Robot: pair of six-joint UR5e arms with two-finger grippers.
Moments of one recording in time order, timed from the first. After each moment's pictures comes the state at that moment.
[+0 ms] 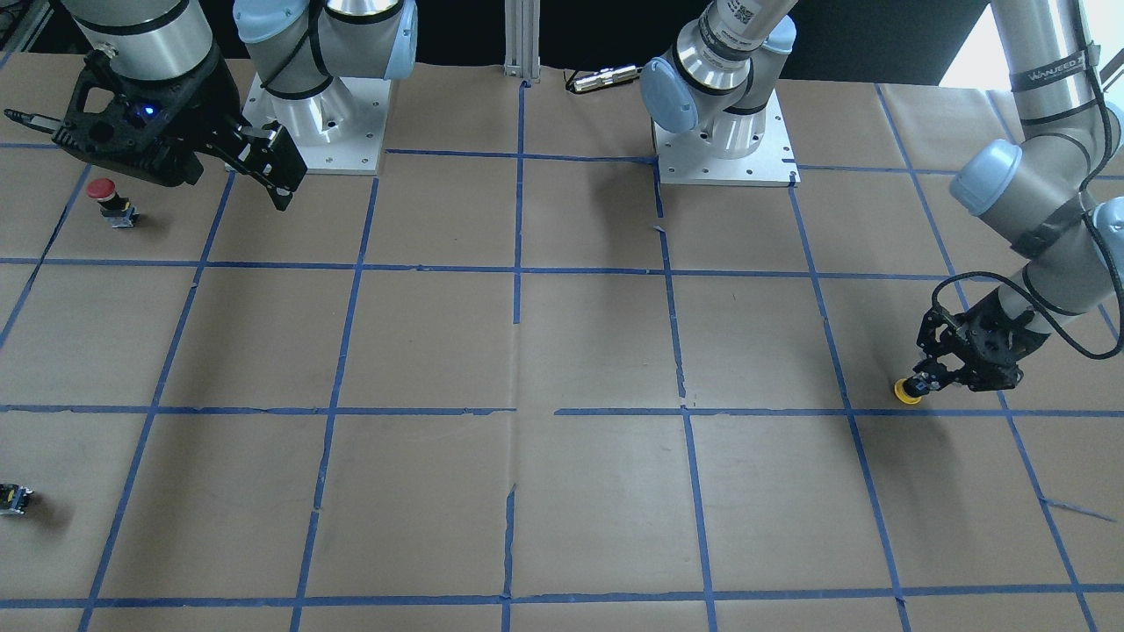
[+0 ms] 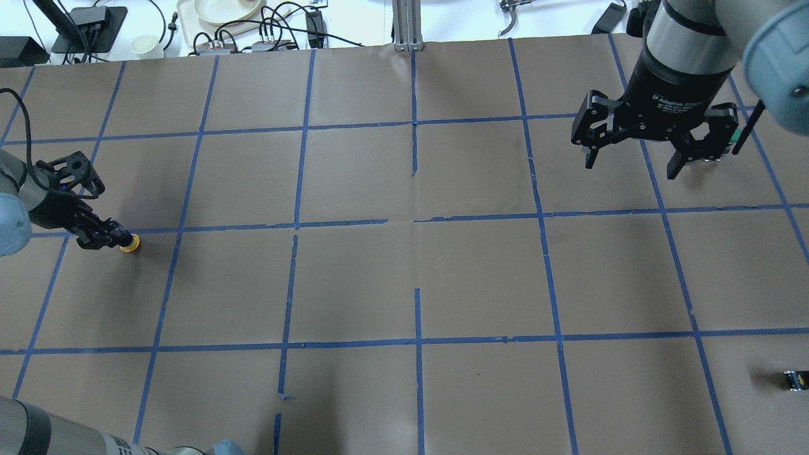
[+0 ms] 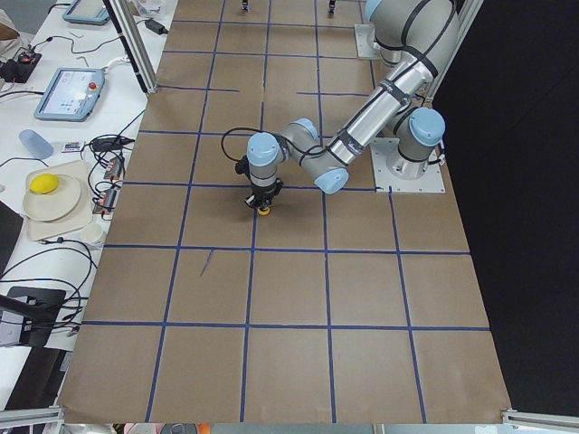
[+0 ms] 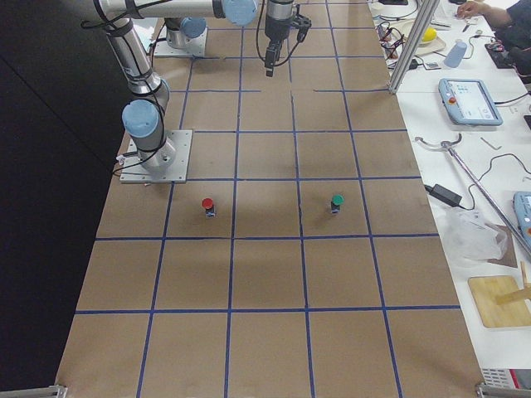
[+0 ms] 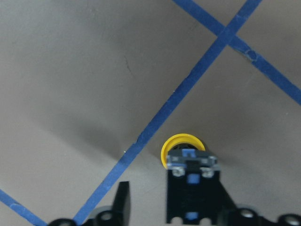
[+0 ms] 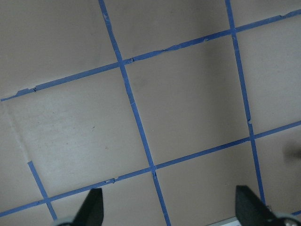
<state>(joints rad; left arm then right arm) -0.92 -1.89 -1.91 -0.94 1.49 1.53 1.55 -1.62 1.60 -1.47 -1.64 0.25</state>
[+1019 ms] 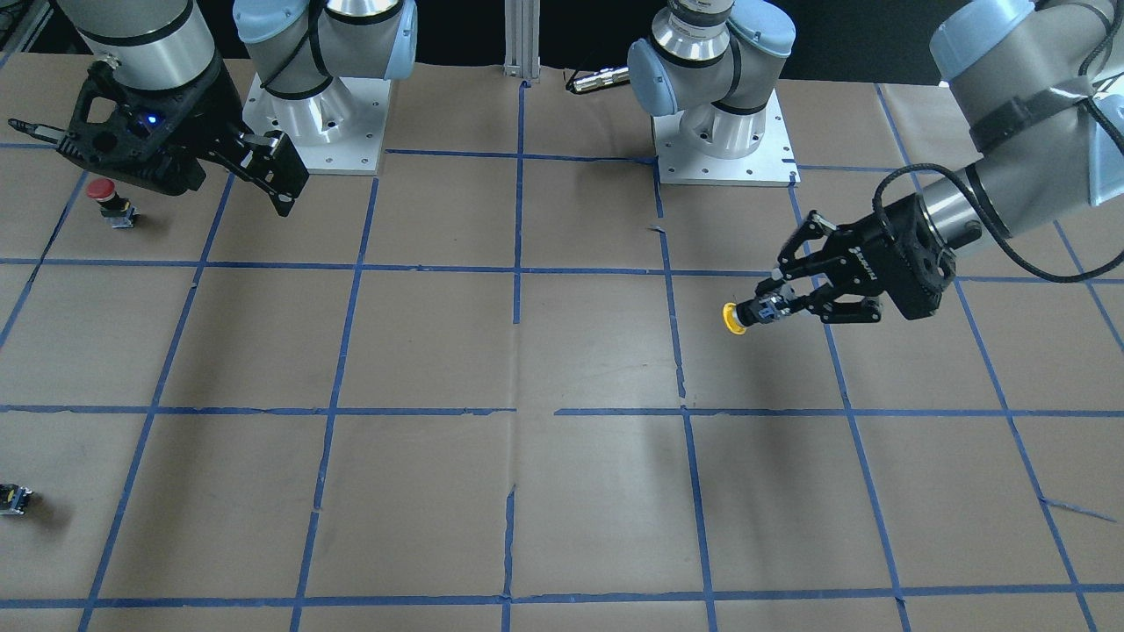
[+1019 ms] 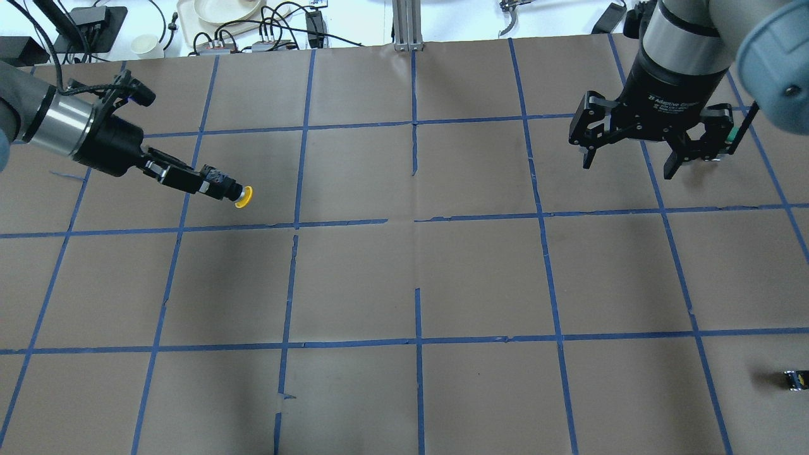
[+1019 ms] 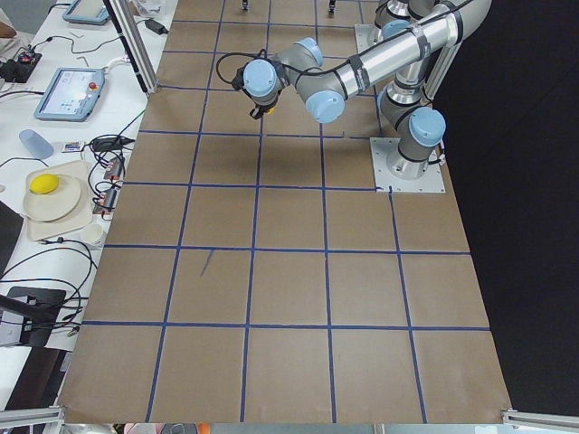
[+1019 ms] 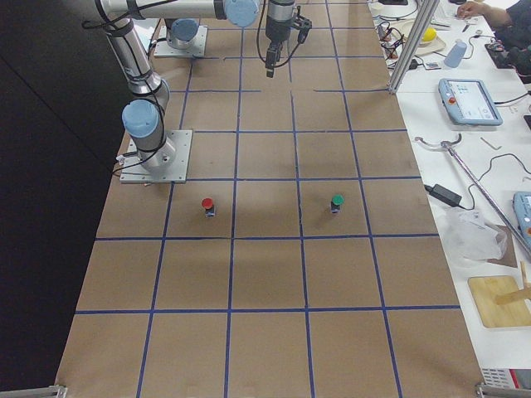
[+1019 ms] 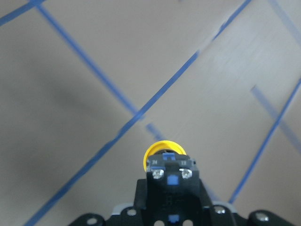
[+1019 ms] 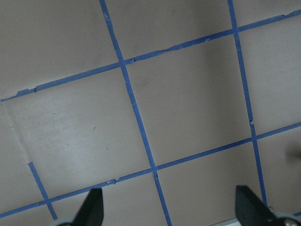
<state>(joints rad) -1.19 -1.63 -1.79 -1.61 0.95 1.07 1.55 -1.61 1.60 -1.48 -1.63 0.26</state>
